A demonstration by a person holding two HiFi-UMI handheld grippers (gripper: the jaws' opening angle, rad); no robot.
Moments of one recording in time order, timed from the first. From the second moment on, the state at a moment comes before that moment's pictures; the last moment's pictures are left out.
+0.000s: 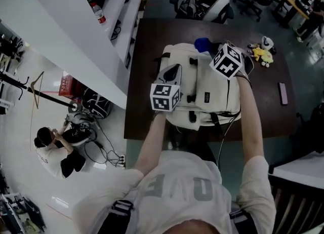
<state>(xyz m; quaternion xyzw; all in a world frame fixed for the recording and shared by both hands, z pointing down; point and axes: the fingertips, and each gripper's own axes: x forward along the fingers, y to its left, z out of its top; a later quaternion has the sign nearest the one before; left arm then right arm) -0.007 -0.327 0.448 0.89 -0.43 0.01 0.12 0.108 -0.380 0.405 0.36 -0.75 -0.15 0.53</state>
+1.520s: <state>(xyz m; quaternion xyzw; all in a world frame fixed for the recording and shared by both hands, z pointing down) -0.013 -0.332 0.453 0.89 -0.44 0.01 0.13 0.081 -0.322 0.495 0.34 -0.74 -0.17 0.55</state>
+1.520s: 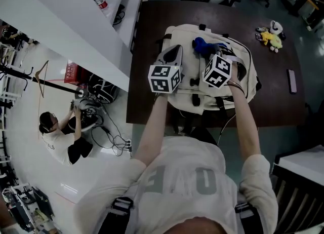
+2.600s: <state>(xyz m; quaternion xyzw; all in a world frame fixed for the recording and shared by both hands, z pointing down) -0.015 -0.333 0.457 0.88 -0.45 0.02 0.12 0.032 -0.116 0.563 0.26 -0.81 -0.10 0.52</state>
